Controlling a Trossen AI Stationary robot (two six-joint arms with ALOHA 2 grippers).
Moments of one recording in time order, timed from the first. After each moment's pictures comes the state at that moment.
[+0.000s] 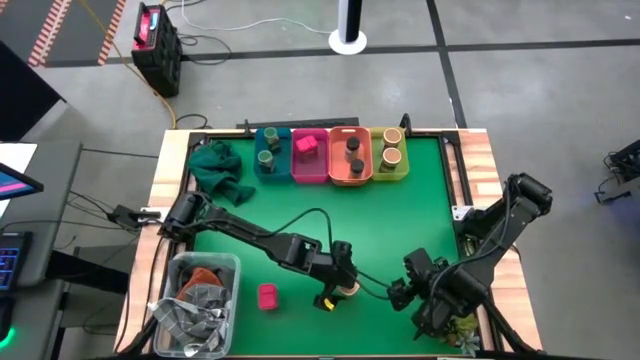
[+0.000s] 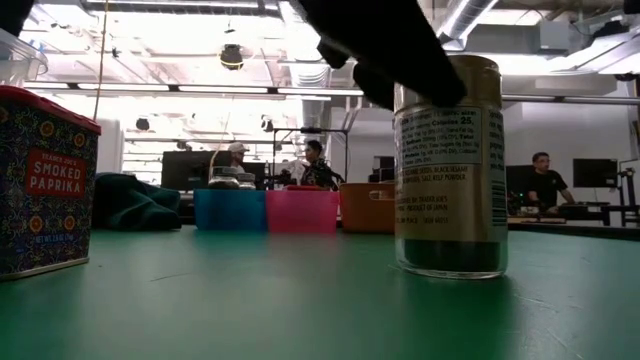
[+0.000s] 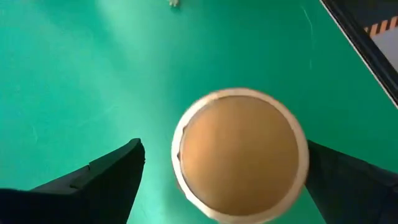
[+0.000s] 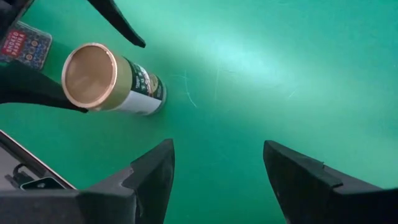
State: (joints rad) left arm -0.32 2.06 1.65 -0.38 -0.06 0.06; right arm 0.84 1.59 1.36 -1.22 0.48 1.92
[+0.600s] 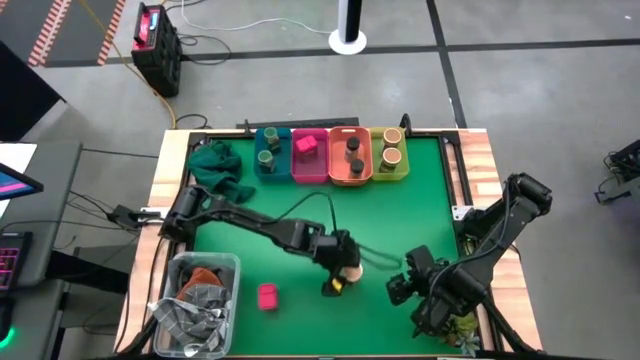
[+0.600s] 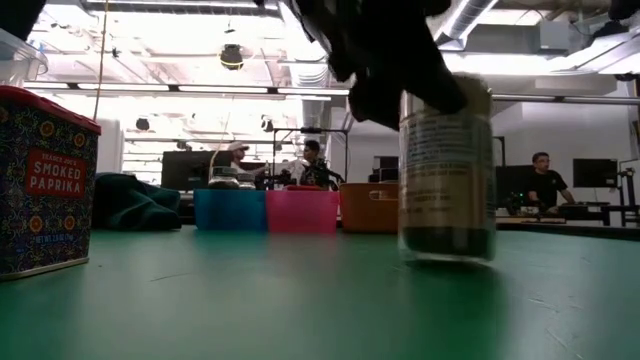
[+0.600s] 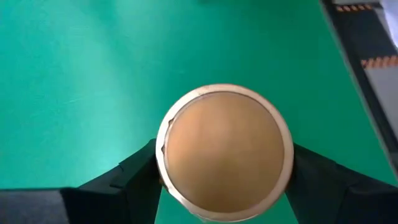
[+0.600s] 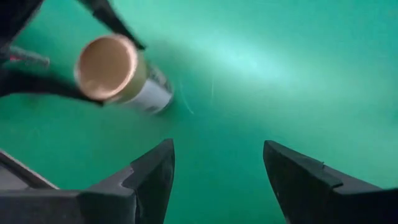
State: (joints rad) left arm -0.23 2.06 1.65 -0.38 0.05 -0.11; right arm 0.83 1.59 1.36 -1.24 0.49 2.01
